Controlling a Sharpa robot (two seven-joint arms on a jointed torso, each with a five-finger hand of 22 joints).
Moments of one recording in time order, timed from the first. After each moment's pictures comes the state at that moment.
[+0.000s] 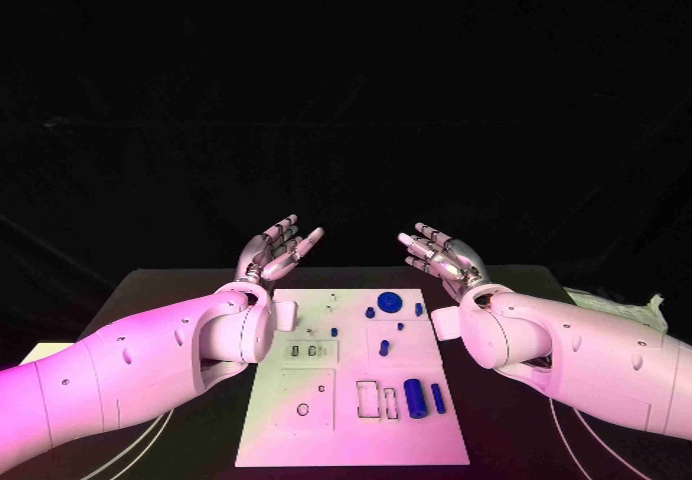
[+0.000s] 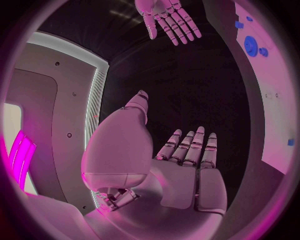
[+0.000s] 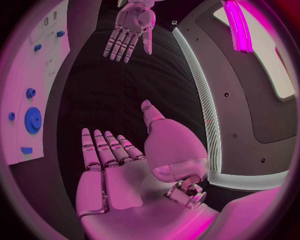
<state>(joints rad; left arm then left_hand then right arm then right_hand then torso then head) 1.12 -0.66 -0.03 1.39 -0.04 -0.61 0.50 1.27 -0.18 0.09 0.28 0.13 0.31 0.15 0.03 0.03 0.30 0.22 0.03 0.03 0.39 0.22 0.04 0.04 0.09 0.21 0.28 0.03 0.03 1.04 -0.78 0.04 1.48 -0.15 -0.53 0.40 1.11 0.12 0.03 -0.05 0.17 0.23 0.14 0.02 0.03 0.30 0.24 0.03 0.03 0.31 0.23 0.03 0.03 0.06 0.33 0.28 0.03 0.04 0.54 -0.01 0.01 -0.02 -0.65</state>
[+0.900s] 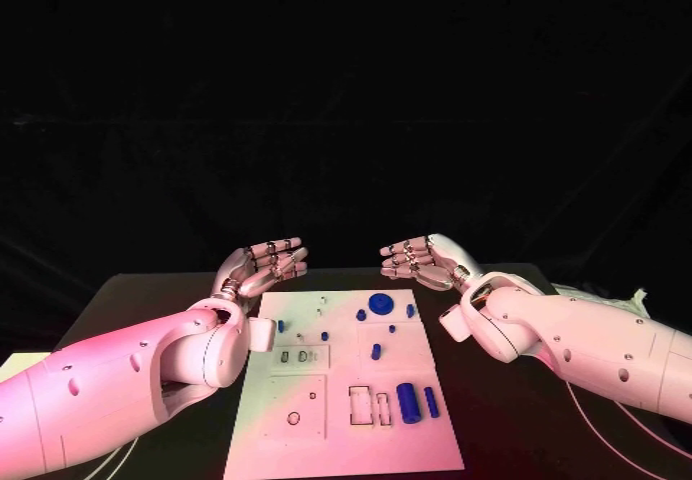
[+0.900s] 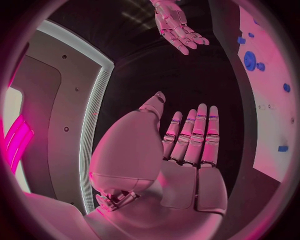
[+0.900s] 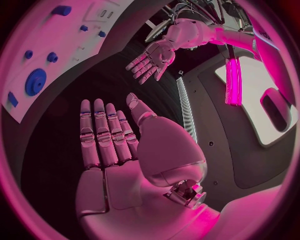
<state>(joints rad) 1.12 -0.76 -0.03 1.50 -0.04 -0.51 0.50 1.42 -0.07 0.16 0.18 0.13 0.77 0.20 0.10 0.07 0.84 0.23 0.11 0.07 0.89 0.19 0.20 0.08 0.16 0.73 0.29 0.20 0.10 1.06 -0.80 0.06 1.40 -0.74 -0.41 0.35 1.31 0.10 0.09 -0.21 0.17 0.87 0.22 0.07 0.06 0.99 0.18 0.11 0.06 1.03 0.14 0.11 0.06 0.16 0.88 0.26 0.17 0.07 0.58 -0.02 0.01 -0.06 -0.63</state>
